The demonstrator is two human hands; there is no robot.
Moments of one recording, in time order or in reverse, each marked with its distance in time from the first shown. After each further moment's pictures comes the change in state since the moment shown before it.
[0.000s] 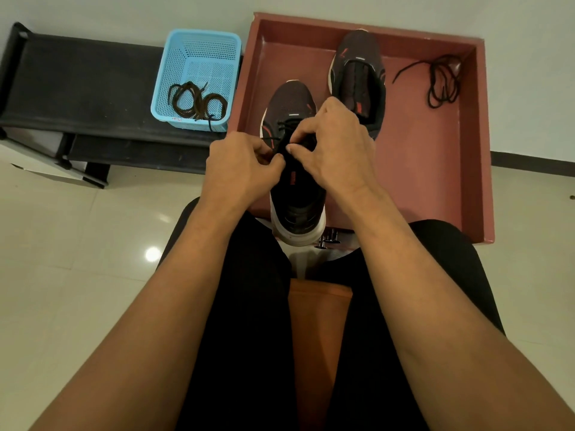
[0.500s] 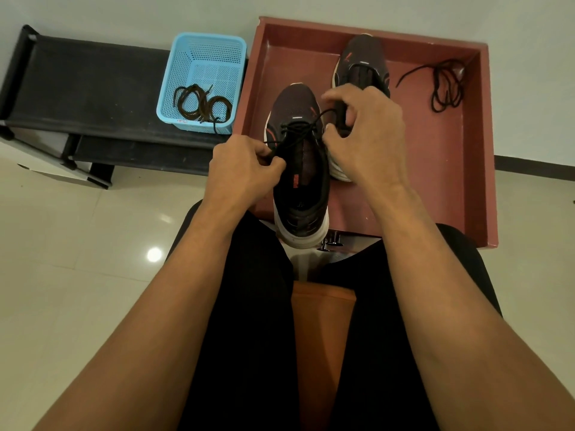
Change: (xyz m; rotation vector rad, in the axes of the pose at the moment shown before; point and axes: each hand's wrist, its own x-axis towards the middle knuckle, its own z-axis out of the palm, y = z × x) left_hand -0.001 0.002 -0.004 -0.043 -0.035 -0.058; right_hand 0.004 0.017 -0.024 0.153 0.177 0.051
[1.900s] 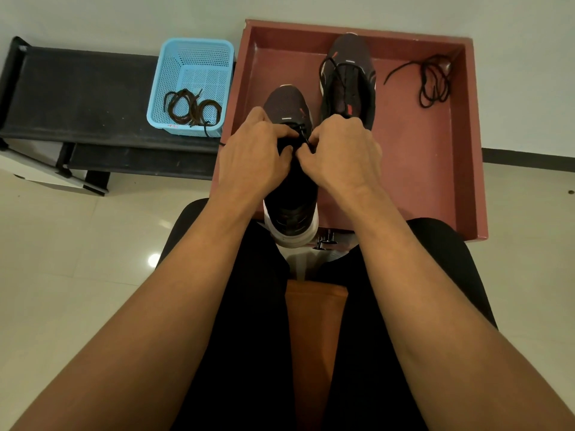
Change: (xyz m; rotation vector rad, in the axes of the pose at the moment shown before) left_hand 0.025 0.014 0.027 0.328 0.101 0.366; right_hand -0.010 -0.008 0.018 -0.253 -0.154 0.143
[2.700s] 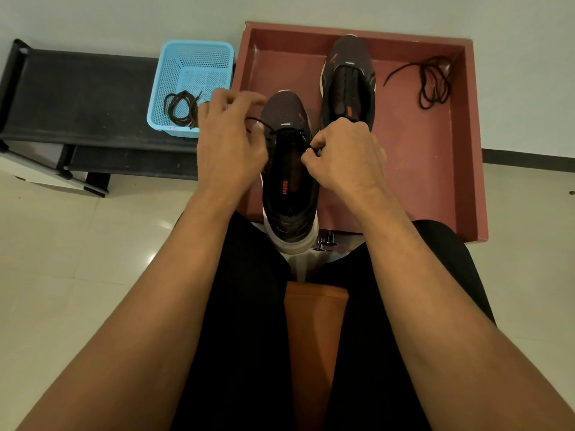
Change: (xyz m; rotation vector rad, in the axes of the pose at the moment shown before) left_hand 0.003 -0.023 -0.013 -0.165 0.233 -0.034; right_hand -0.001 0.009 -0.006 0.056 -0.059 0.010
